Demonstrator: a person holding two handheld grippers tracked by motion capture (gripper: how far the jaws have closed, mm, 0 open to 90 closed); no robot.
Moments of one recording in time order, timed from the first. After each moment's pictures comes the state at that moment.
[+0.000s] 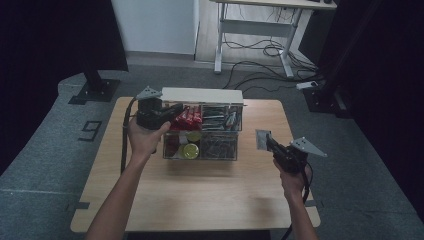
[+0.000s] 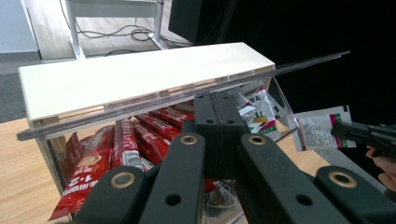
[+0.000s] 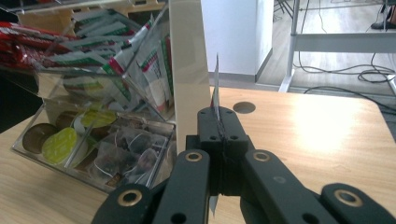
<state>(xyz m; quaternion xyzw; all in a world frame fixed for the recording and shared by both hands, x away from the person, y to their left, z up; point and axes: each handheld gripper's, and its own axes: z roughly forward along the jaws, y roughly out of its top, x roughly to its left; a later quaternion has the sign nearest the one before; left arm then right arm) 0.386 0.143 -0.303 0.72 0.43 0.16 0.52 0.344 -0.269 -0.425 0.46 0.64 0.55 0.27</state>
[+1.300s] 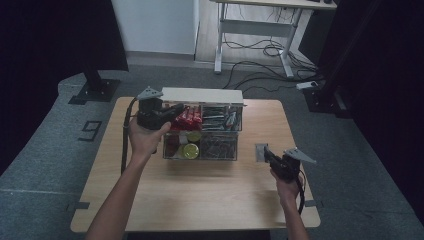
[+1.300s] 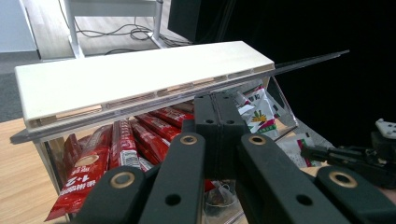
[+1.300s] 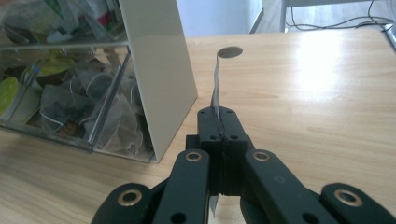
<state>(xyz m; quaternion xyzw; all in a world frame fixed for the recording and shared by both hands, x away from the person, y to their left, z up) 0.386 0.142 -0.303 0.72 0.43 0.16 0.52 0.356 -0.276 -0.492 0.51 0.65 0.51 0.24</state>
